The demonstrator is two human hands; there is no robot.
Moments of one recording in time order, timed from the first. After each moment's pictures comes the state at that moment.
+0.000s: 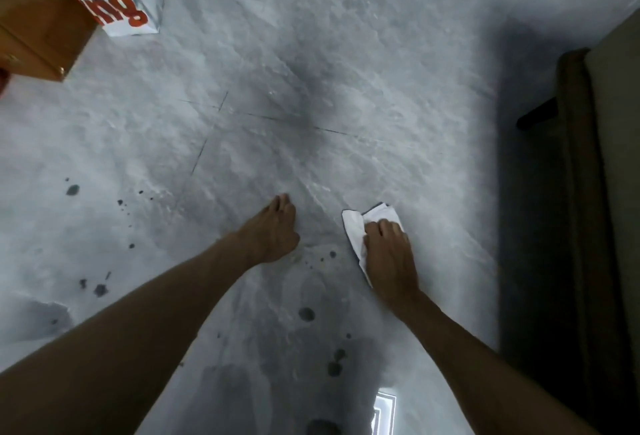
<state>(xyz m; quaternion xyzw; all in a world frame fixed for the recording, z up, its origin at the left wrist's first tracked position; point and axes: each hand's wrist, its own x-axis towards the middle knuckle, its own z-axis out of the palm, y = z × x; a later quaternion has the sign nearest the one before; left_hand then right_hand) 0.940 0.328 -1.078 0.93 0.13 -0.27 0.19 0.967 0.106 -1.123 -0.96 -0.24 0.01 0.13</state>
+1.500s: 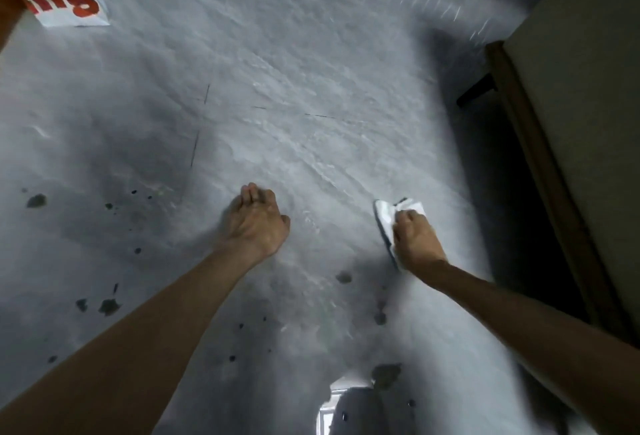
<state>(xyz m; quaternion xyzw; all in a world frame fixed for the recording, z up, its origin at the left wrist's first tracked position) 0.885 0.389 -1.086 0.97 0.07 -0.20 0.12 0.900 0.098 -1.100 -0.99 -0.09 0.05 0.06</state>
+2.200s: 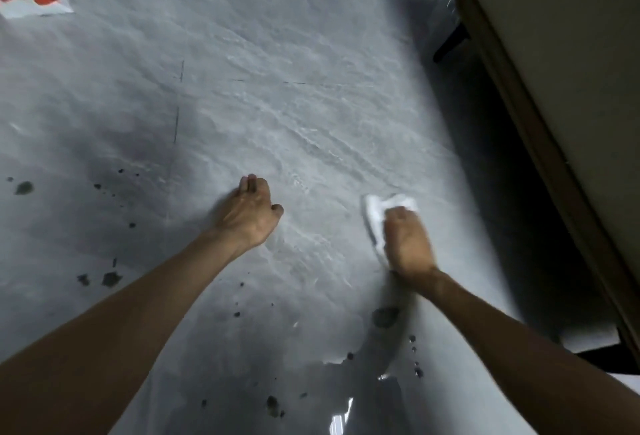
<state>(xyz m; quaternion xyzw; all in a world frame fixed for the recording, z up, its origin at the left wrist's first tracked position) 0.837 0.387 -1.087 0.96 0.05 -0.20 0.21 0.813 0.108 -1.116 -1.00 -0.09 0.00 0.03</state>
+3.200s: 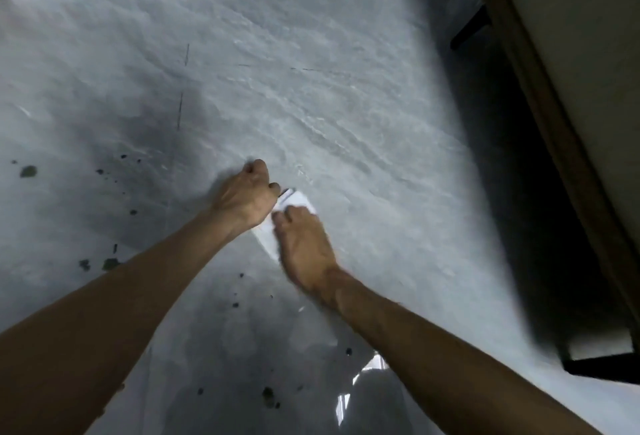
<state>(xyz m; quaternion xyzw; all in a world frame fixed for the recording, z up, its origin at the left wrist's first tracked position) 0.851 0.387 -1.086 0.97 0.04 -0.16 0.16 0.786 0.261 -1.145 -0.96 -0.23 0.02 0.14</state>
